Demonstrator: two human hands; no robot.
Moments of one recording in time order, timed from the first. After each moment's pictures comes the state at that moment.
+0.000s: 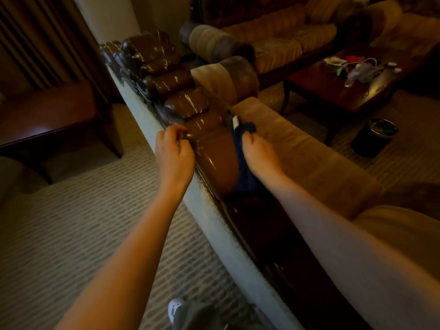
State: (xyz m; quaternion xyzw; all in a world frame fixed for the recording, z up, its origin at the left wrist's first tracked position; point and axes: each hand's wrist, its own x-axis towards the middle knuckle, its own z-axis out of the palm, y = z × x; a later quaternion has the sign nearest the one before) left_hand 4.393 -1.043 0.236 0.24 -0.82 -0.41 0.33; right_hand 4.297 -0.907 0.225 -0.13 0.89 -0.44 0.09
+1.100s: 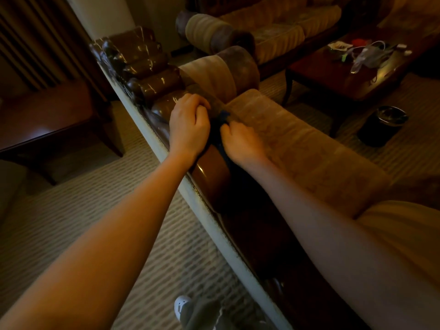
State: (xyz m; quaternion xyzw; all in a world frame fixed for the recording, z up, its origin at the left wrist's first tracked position) left_hand 4.310 -1.044 0.259 0.09 -0.87 -0.36 0.33; right_hand 4.274 -0.937 0.239 -0.18 0.90 -0.40 0.06
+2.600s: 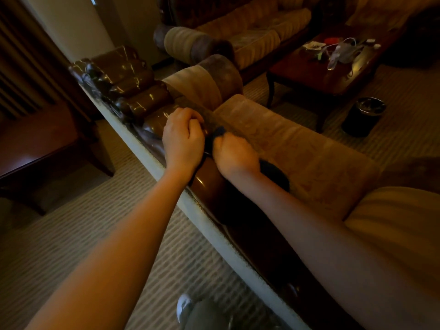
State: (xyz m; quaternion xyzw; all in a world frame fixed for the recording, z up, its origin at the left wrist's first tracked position) left_hand 4.312 -1.046 0.262 0.08 -0.86 -0.38 0.32; right_hand 4.296 -0.946 0.249 -0.11 0.93 -0.34 0.01
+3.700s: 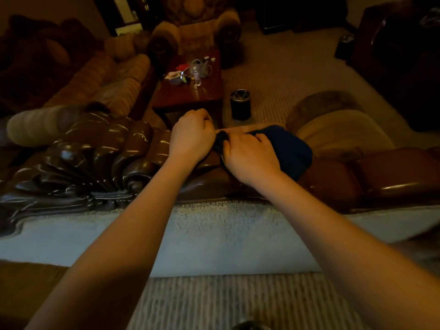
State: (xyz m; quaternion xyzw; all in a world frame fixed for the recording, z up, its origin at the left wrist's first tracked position) left_hand 4.229 -1.142 0.295 -0.31 -0.90 -0.29 0.08; right_hand 4.321 -1.053 0.259 0.13 0.98 -0.07 -0.14
